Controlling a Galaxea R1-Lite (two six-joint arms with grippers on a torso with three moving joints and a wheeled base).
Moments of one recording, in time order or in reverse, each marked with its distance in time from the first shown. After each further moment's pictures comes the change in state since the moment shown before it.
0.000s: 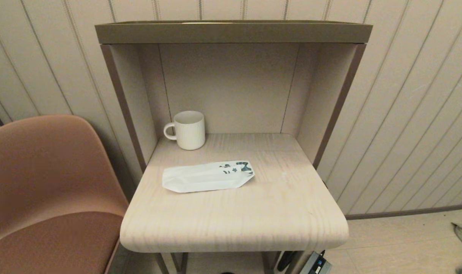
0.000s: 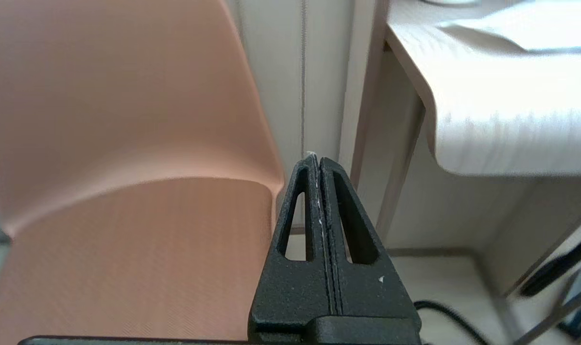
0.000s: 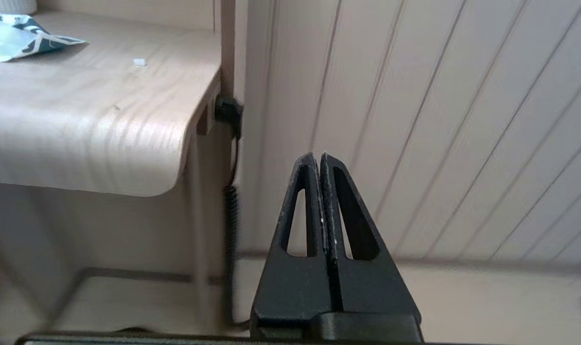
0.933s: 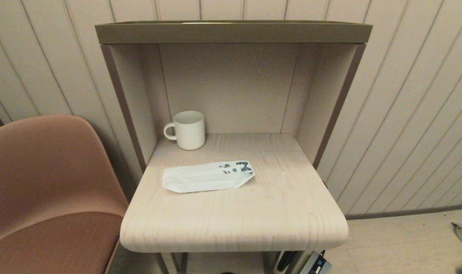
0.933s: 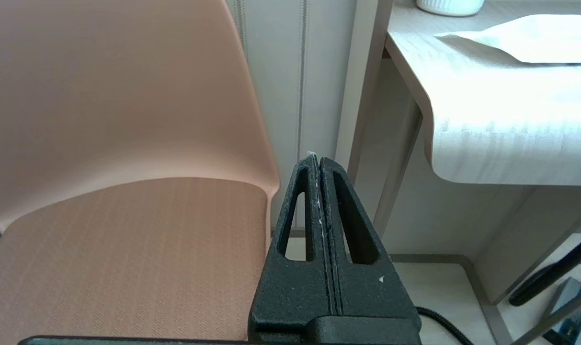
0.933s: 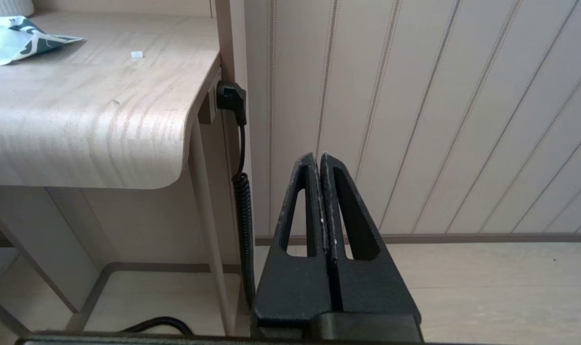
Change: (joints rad) left arm 0.000 0.000 0.000 -0.013 0.004 -0.020; right arm -0.002 0.001 0.000 0.023 -0.008 0.049
